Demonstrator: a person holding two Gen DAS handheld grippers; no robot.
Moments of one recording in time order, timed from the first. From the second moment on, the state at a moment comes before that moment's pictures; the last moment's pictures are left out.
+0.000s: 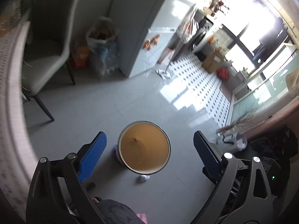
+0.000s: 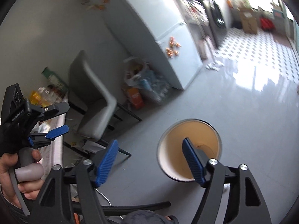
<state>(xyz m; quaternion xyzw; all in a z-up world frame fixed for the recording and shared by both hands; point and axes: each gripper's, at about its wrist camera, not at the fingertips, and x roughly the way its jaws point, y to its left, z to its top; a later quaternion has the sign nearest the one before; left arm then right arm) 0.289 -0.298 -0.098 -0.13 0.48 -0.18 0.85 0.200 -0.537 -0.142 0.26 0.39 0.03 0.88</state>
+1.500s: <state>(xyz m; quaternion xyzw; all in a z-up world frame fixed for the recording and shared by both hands) 0.117 0.063 -0.095 -0.12 0.40 0.05 0.91 0.179 -0.216 -0.037 0.12 0.38 0.21 0.89</state>
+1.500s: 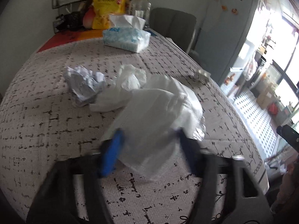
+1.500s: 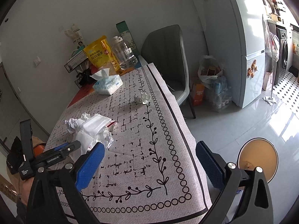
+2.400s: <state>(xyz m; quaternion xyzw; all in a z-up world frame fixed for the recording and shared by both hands) 0.059 0.138 -0.044 -0.20 0.33 0.12 0.92 0.213 -0.086 -0.049 0.03 0.42 0.34 0.84</state>
